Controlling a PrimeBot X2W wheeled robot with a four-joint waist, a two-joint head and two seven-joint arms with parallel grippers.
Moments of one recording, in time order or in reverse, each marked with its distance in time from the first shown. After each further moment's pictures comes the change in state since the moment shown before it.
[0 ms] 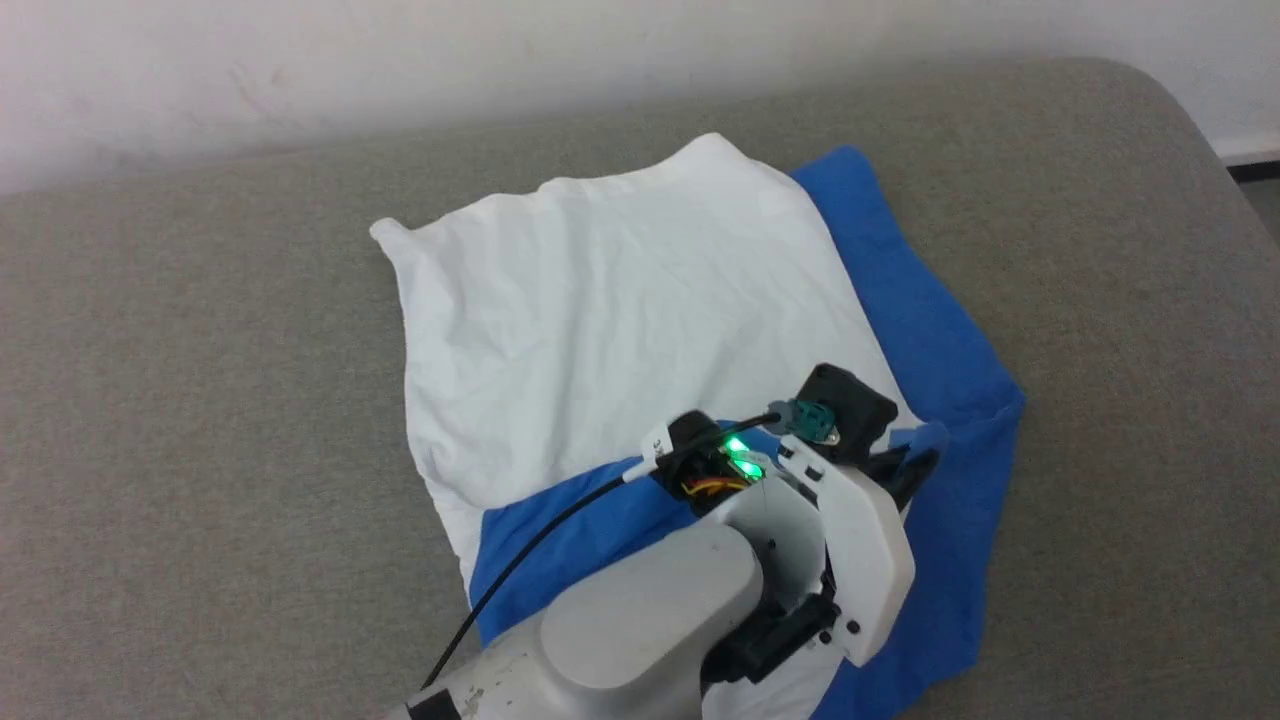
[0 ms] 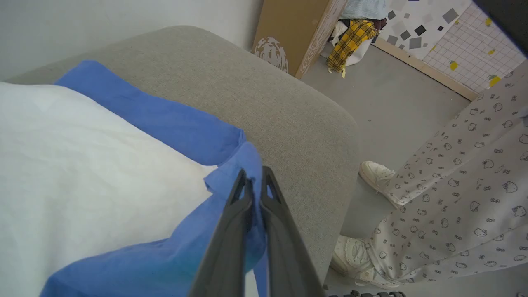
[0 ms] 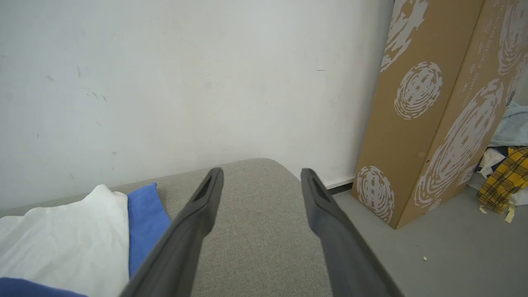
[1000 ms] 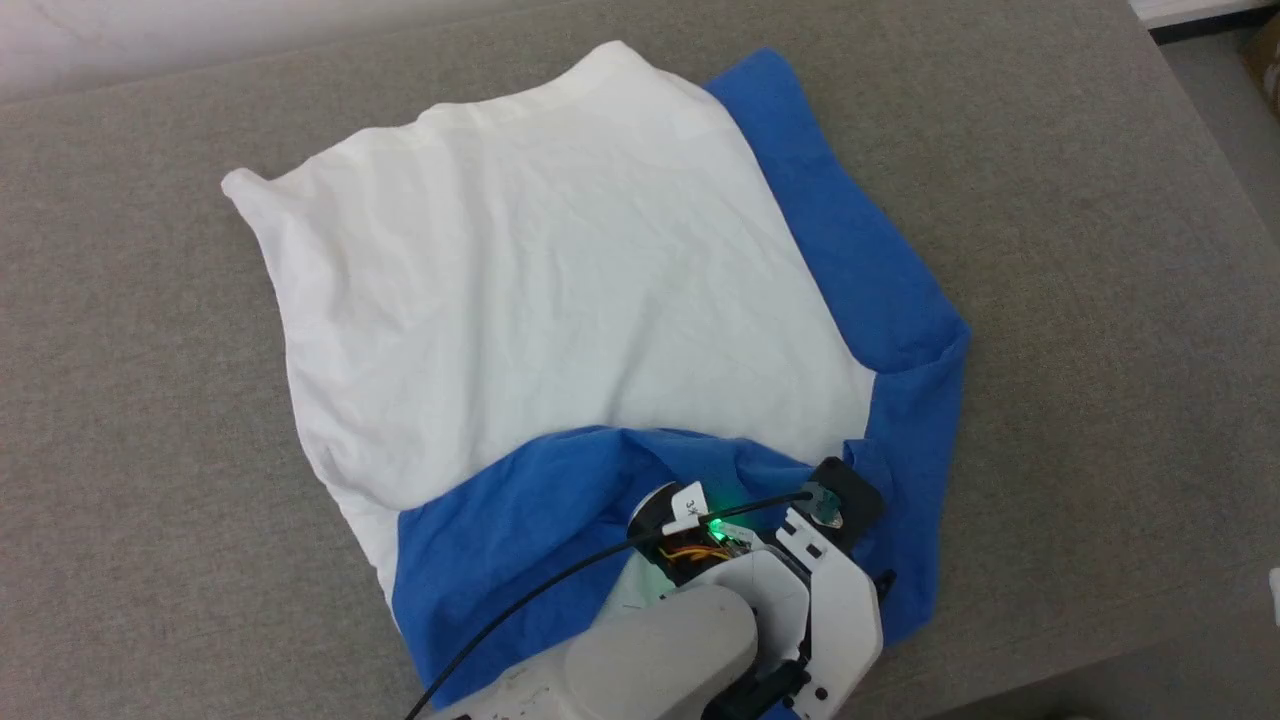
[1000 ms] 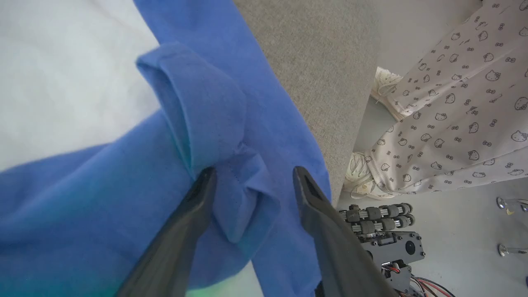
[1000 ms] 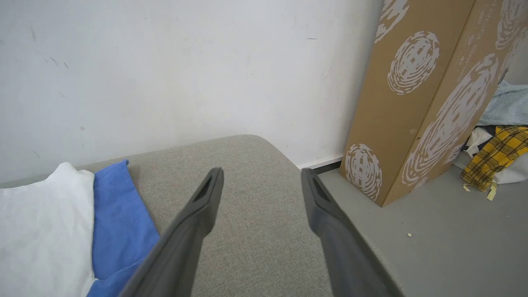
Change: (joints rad) left arm -0.007 -0.010 -0.229 0.218 -0.029 0.049 0.037; right arm -0.099 -0.055 0.070 0.140 0.061 0.000 -0.064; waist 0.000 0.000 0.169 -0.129
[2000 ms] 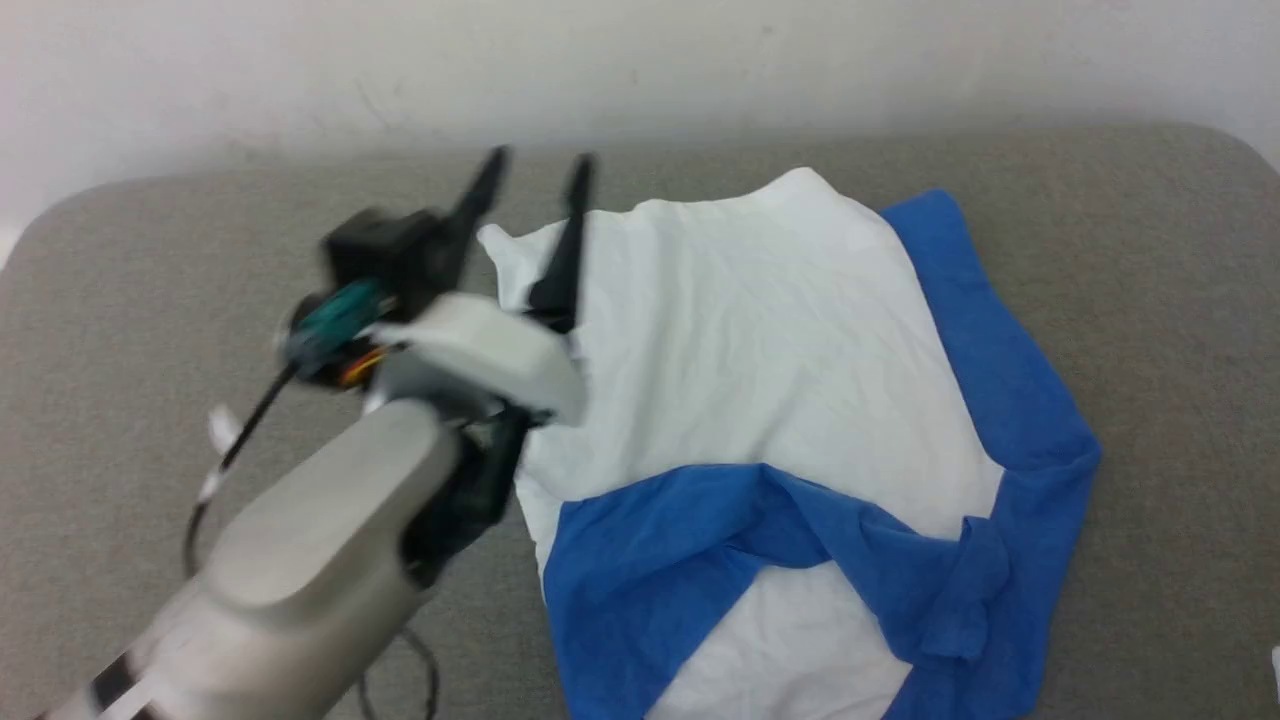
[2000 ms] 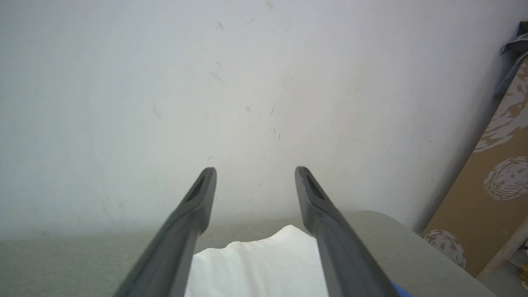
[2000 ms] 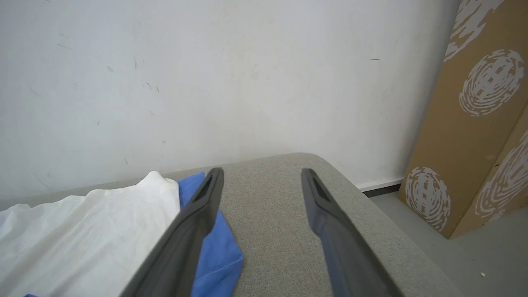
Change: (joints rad) left arm -0.055 0.361 0.390 -0.388 -0.165 0.246 -0.497; right arm 0.134 0.043 -0.027 -0.107 -0.048 0.000 0.067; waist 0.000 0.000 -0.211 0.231
